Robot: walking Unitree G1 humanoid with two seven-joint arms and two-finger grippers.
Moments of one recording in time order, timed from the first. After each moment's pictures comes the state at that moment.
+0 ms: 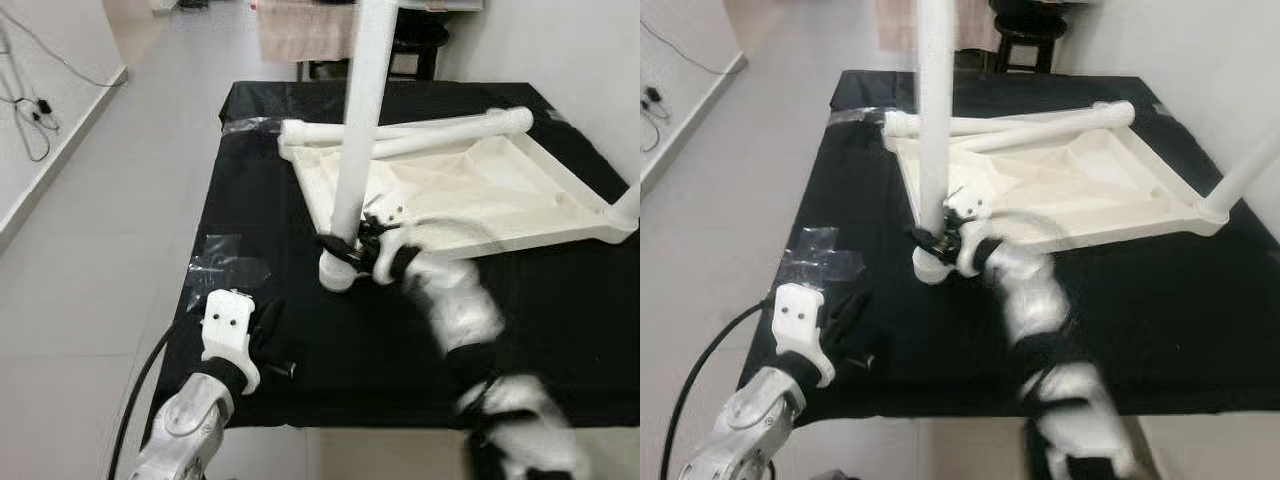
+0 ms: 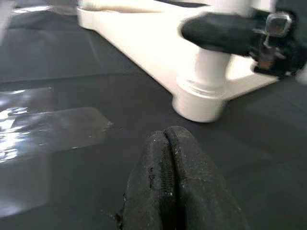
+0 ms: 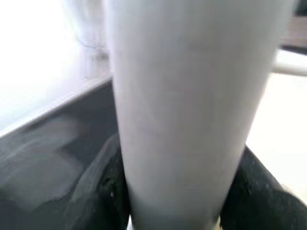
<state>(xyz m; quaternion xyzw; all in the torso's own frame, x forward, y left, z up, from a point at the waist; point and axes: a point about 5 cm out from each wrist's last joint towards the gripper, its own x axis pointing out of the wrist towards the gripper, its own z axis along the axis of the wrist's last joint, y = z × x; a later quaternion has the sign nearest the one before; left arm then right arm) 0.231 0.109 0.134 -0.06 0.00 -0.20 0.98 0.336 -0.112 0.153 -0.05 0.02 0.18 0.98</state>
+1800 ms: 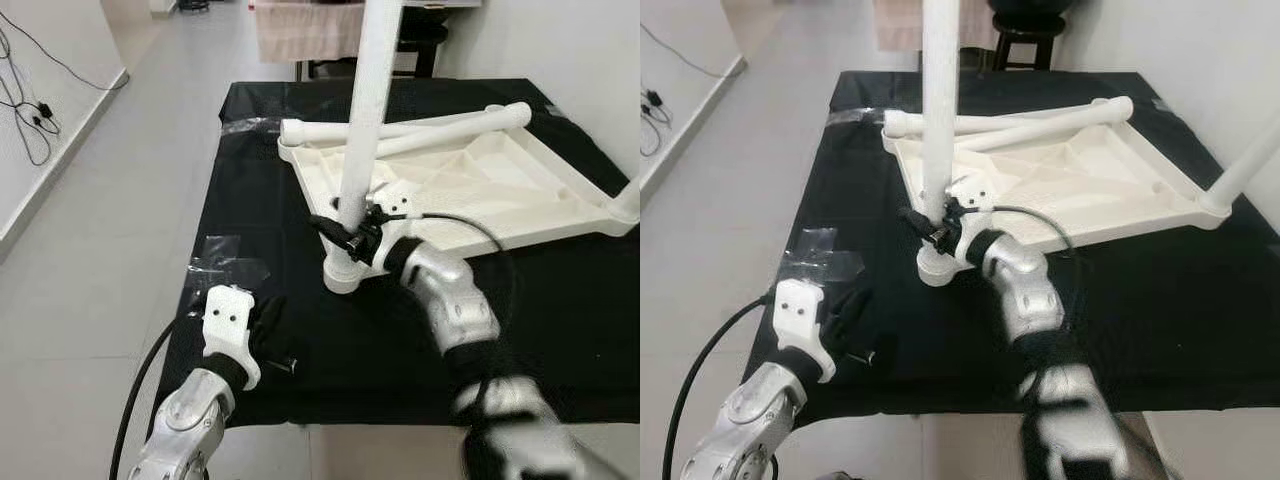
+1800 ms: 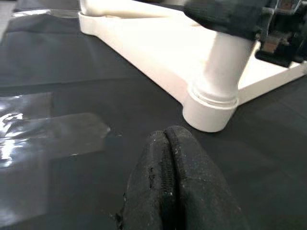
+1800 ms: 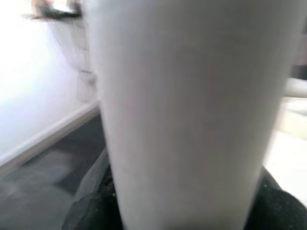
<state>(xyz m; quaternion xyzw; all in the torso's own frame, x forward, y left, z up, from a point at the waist) 0.235 0.110 0.136 -0.06 0.00 -0.20 0.98 0.343 -0.104 0.165 -0.03 -0.02 0.18 0.98</state>
